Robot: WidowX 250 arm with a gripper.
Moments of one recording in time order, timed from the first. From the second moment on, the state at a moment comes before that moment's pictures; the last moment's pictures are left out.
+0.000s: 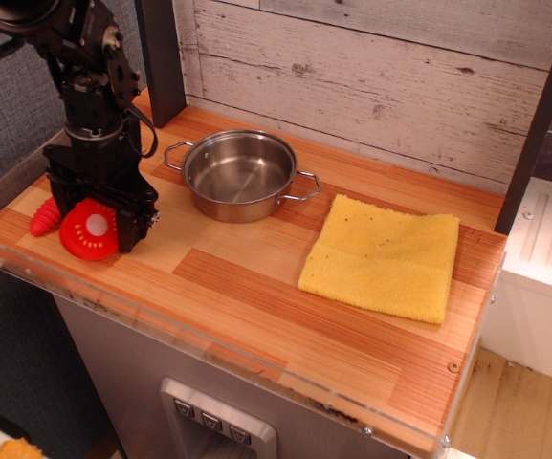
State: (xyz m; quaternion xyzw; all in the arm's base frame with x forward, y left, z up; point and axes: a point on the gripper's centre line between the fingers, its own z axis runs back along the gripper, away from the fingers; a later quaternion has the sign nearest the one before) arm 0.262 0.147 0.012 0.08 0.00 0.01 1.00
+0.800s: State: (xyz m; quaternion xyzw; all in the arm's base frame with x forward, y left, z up) arm 0.261 0.150 0.078 0.05 -0.06 0.01 1.00
